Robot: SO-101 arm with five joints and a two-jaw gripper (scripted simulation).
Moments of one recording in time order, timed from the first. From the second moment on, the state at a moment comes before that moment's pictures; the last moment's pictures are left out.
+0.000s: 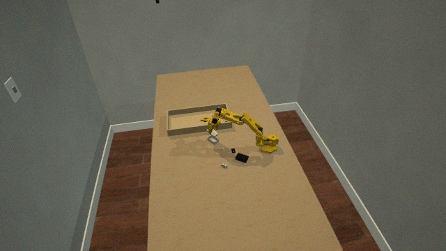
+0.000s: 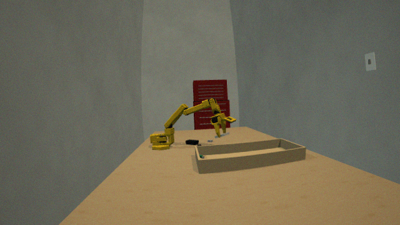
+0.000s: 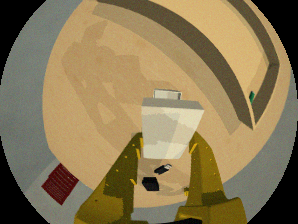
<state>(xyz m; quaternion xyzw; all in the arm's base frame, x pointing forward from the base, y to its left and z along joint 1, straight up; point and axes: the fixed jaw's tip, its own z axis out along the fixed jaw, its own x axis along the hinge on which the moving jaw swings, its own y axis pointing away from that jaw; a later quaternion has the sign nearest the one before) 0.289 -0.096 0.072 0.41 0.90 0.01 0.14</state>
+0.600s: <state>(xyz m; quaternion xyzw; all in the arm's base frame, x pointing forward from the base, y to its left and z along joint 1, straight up) 0.289 -0.096 0.072 0.41 0.90 0.01 0.14</state>
